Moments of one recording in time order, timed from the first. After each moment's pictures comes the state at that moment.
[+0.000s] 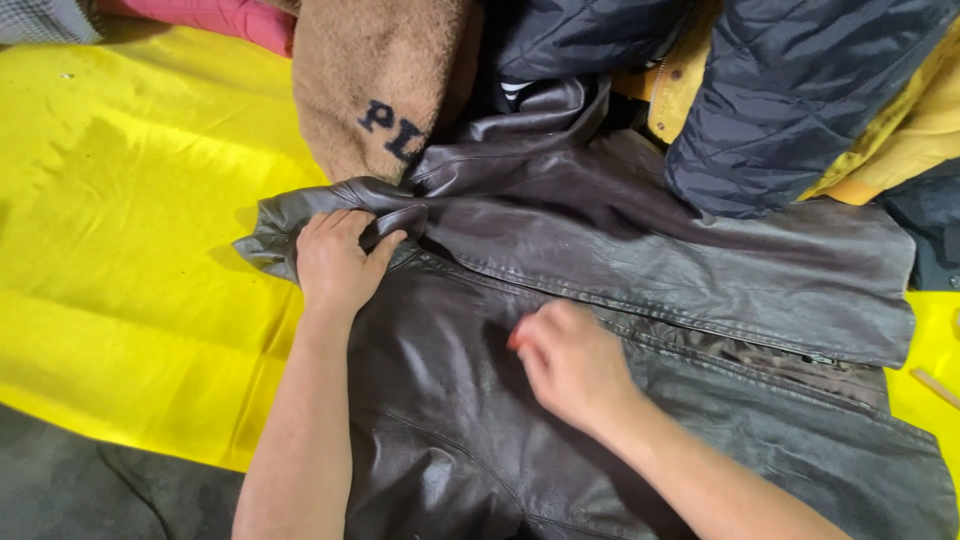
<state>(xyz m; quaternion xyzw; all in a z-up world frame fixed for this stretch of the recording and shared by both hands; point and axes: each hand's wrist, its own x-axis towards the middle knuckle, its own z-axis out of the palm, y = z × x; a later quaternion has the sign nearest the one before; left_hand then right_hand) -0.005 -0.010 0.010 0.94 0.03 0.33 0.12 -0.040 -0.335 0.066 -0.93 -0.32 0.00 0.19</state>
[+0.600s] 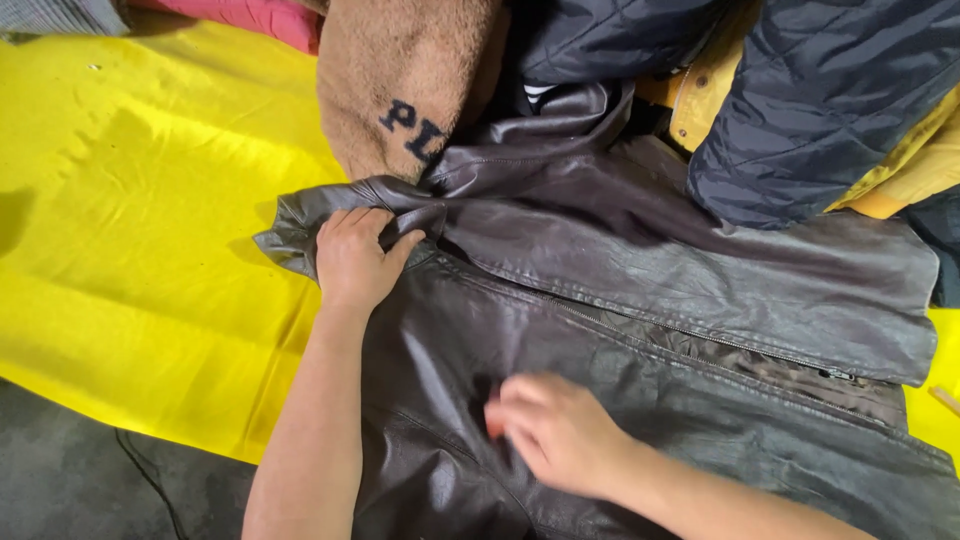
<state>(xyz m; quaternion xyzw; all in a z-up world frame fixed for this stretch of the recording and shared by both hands) -0.003 -0.010 0.006 0.93 0.03 0.34 0.13 -0.080 -0.333 0.056 -0.80 -0.51 0.09 0.28</state>
